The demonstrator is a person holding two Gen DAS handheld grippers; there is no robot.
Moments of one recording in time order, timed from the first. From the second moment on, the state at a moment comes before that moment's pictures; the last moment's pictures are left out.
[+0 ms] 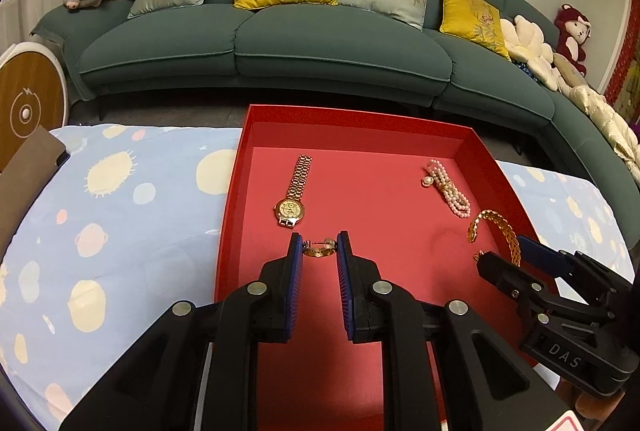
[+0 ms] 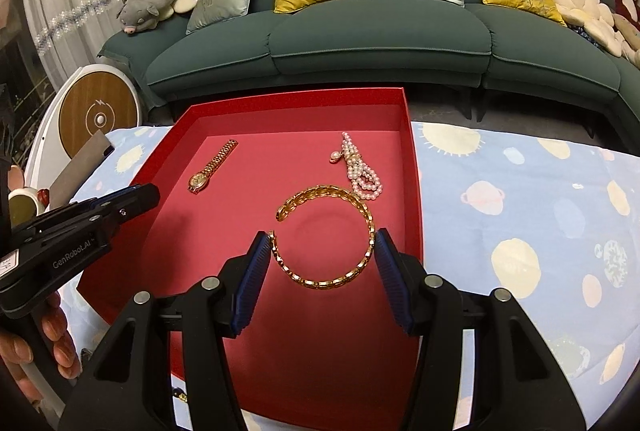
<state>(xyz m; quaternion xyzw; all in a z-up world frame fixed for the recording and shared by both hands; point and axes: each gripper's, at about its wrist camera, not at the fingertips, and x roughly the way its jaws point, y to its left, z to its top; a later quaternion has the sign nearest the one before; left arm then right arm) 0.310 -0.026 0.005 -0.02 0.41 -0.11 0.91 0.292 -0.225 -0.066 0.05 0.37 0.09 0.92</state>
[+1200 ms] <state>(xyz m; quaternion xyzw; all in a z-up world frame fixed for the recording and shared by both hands) 0.113 0.056 0.042 -0.06 0.38 -0.08 0.92 0.085 -0.239 -0.021 0.06 0.33 0.08 0.94</state>
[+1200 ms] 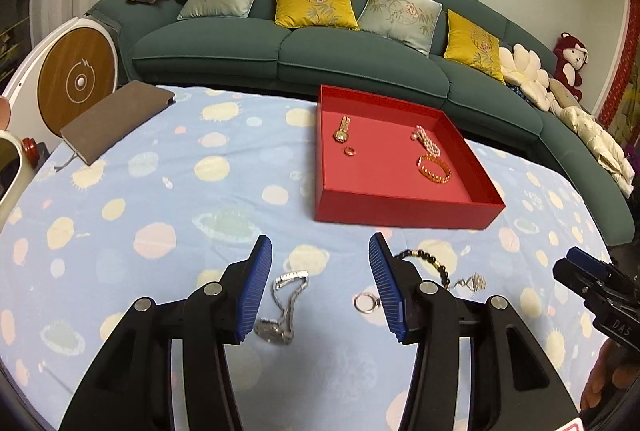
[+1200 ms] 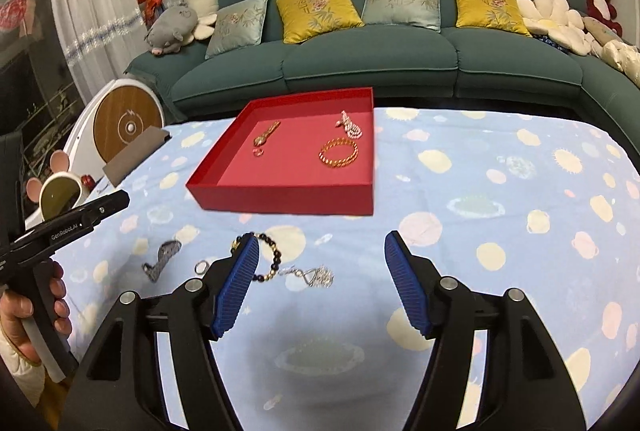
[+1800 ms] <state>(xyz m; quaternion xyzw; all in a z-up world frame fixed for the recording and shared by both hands) 0.103 0.066 -0.003 -0.04 0.43 -0.09 0.90 0.094 -0.190 -0.073 0.00 0.39 0.12 0.91</state>
